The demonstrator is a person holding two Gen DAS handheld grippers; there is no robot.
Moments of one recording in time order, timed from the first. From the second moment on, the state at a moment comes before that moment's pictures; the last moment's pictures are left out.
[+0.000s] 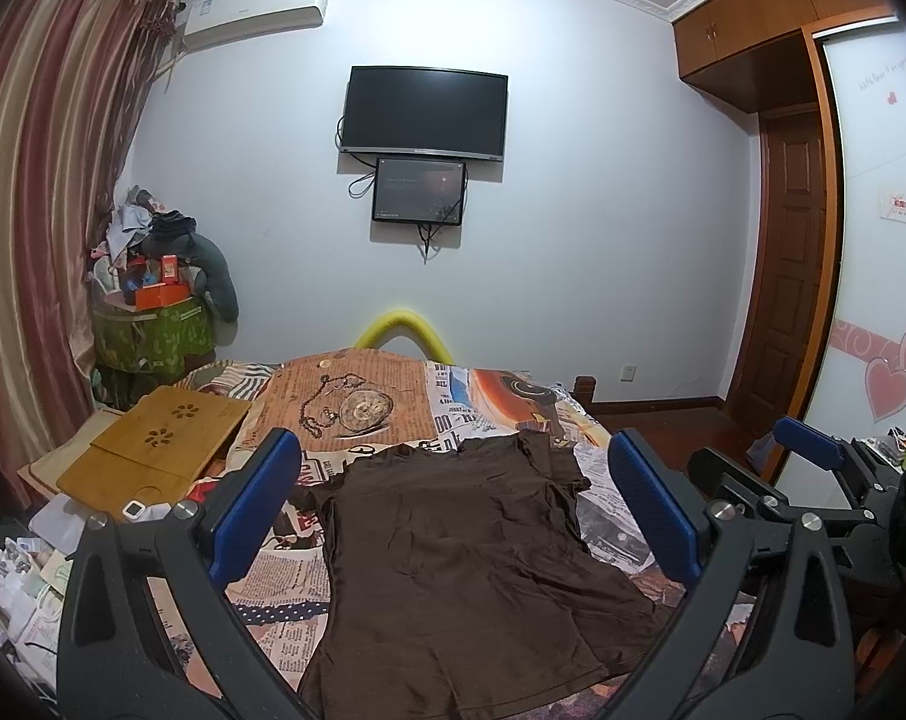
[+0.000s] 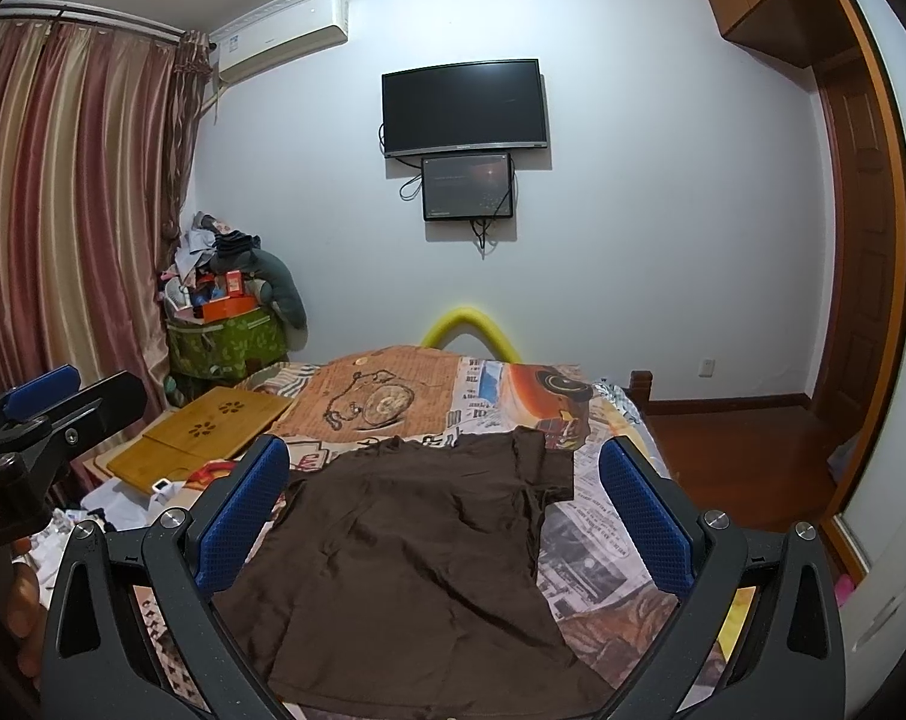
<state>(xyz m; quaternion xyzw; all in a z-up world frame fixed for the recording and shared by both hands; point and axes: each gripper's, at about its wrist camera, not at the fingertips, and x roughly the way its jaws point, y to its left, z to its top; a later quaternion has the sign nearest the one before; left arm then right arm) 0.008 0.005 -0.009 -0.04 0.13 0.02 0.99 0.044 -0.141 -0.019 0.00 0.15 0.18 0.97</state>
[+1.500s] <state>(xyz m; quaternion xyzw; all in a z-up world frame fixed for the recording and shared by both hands) 0.153 0.104 -0.104 -0.08 0.27 0.13 0.95 0.169 -0.142 -0.100 0.05 0.30 0.18 0.93</state>
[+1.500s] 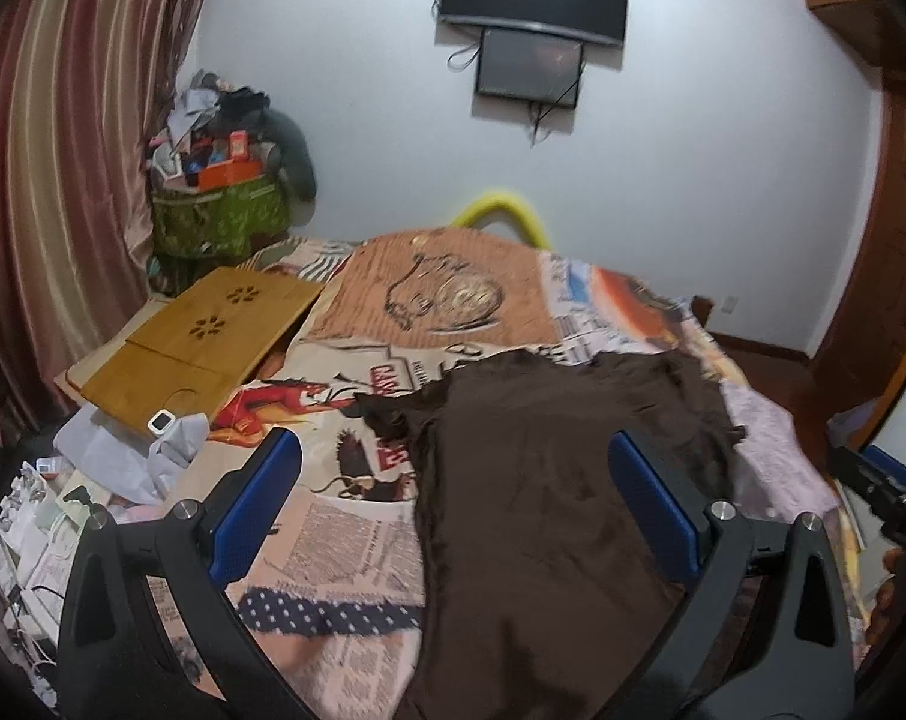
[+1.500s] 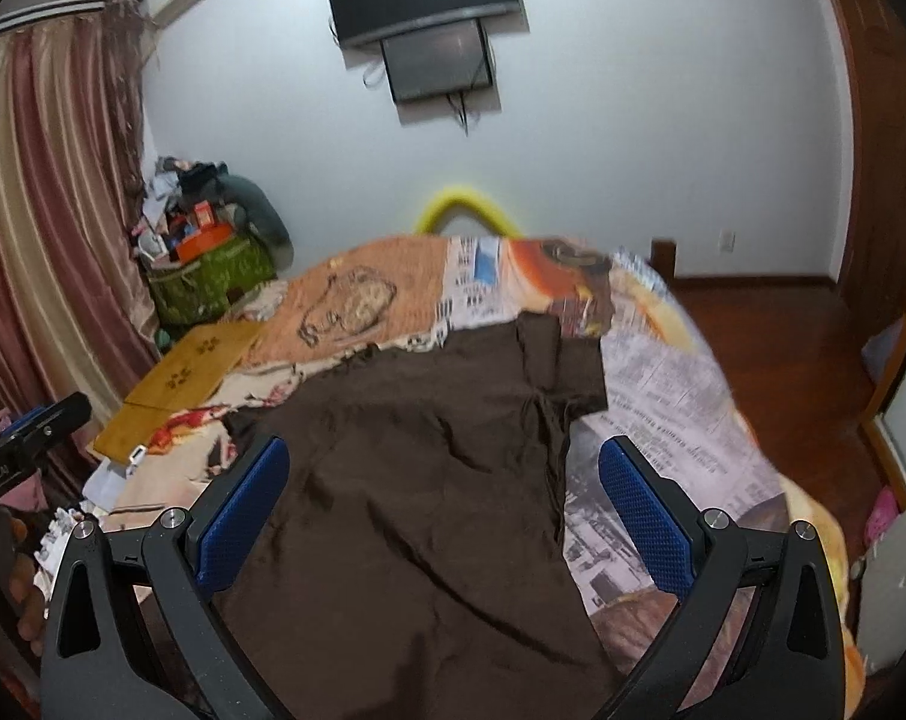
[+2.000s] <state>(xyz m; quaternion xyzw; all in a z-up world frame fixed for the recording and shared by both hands) 0.290 0.182 -0.187 -0.09 0.39 0.14 0.90 0.281 -0.159 -0.140 0.00 0.37 0.12 0.92</state>
